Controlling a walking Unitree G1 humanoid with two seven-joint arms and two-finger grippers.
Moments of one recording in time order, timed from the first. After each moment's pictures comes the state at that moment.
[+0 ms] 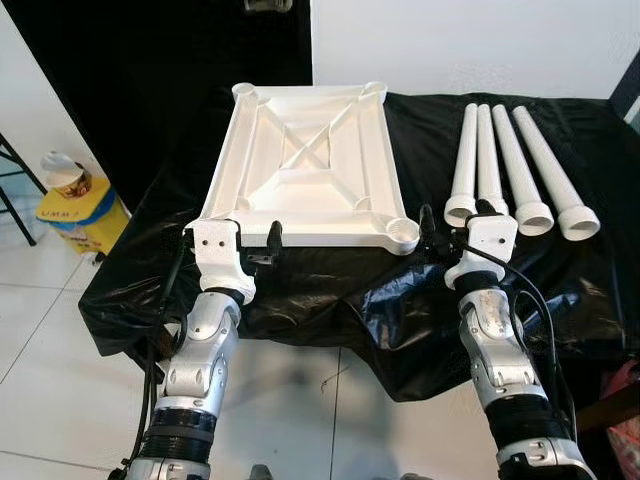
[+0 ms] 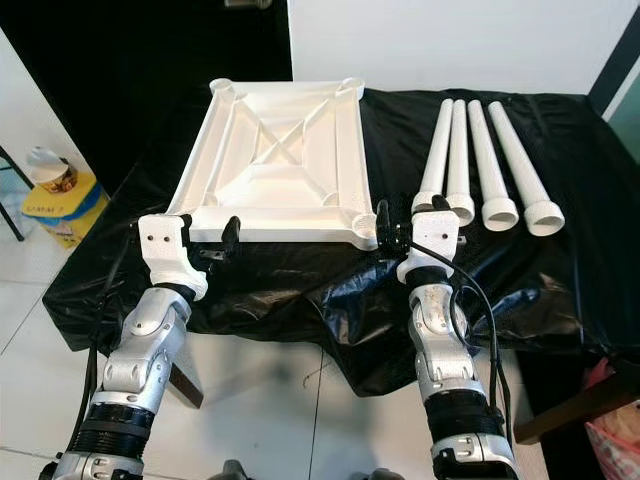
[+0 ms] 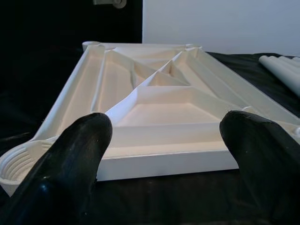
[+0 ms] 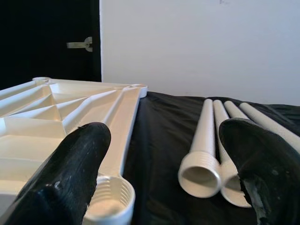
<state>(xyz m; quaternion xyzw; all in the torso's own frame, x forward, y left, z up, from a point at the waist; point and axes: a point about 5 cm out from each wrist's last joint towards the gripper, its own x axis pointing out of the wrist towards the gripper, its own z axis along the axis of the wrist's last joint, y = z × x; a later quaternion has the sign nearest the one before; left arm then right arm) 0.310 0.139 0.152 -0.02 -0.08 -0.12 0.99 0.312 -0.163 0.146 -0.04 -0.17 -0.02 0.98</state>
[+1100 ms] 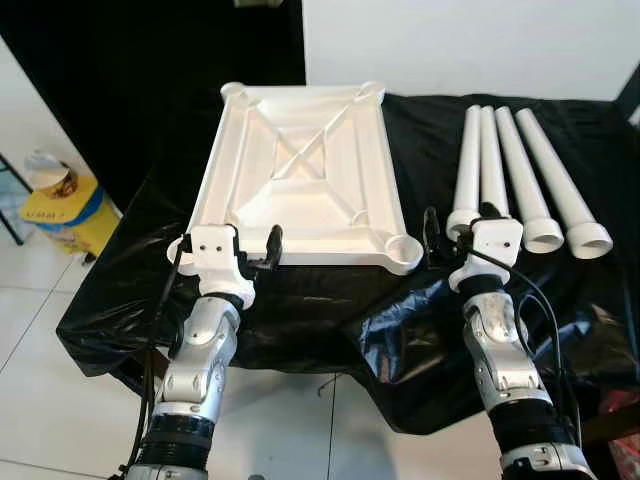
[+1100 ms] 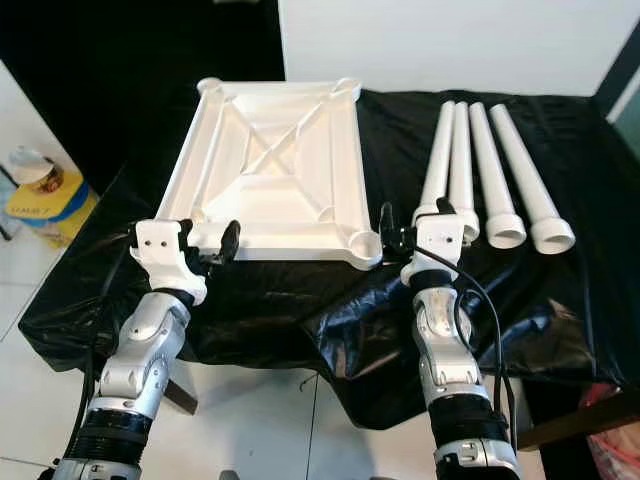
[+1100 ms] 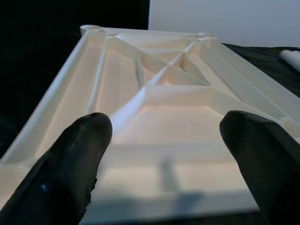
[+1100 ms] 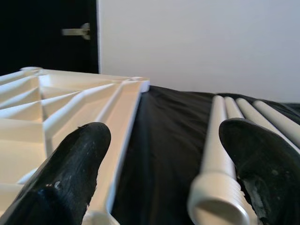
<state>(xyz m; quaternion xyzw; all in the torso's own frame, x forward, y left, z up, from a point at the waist) 0.304 0.146 0.149 -0.03 -0.08 -0.12 0.99 0.311 -0.156 0.150 -0.04 -0.18 0.00 0.98</state>
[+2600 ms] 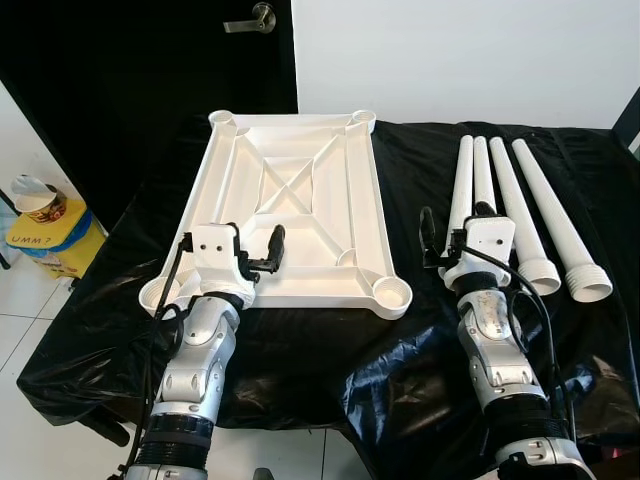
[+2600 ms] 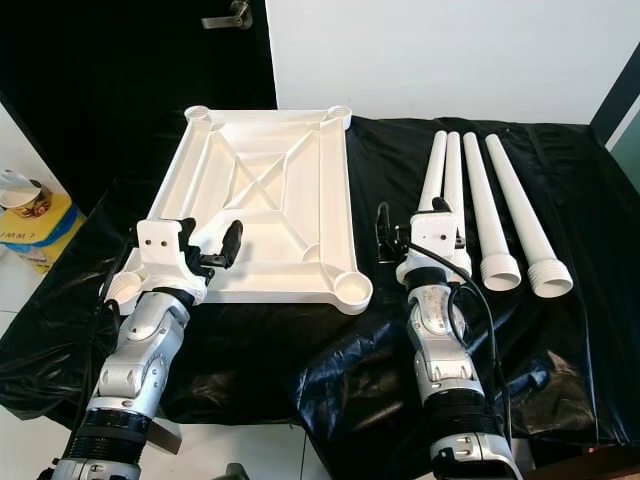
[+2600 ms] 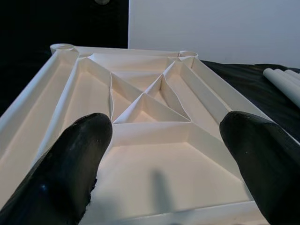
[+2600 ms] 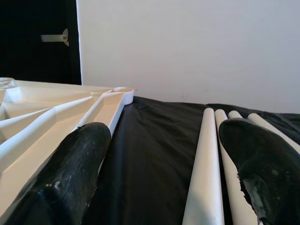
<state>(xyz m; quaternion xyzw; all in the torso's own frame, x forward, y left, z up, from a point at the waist) 0.304 0.140 0.148 -0.04 -0.07 -0.15 0.99 0.315 -0.162 0.145 -0.04 -0.16 -0.02 0.99</state>
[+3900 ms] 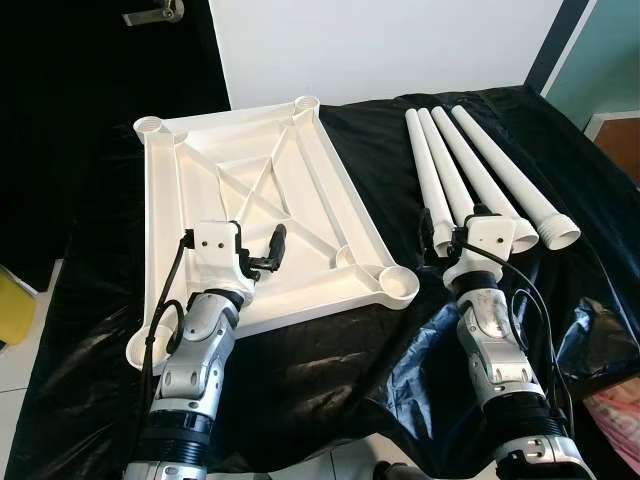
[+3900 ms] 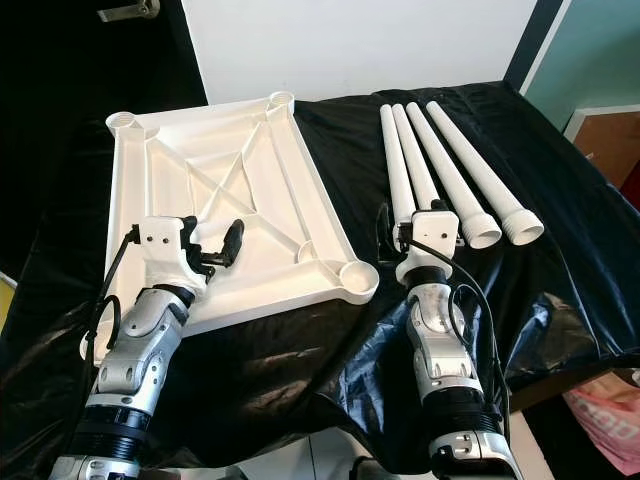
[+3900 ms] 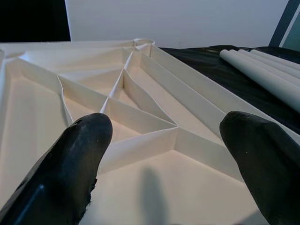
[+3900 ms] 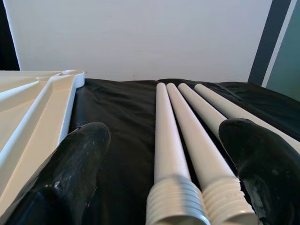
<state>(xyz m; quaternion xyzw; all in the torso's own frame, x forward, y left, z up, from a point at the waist) 0.306 0.141 0.152 -0.02 -0.08 -0.15 0.99 0.316 -0.163 0.145 -0.03 -0.15 -0.02 0.99</state>
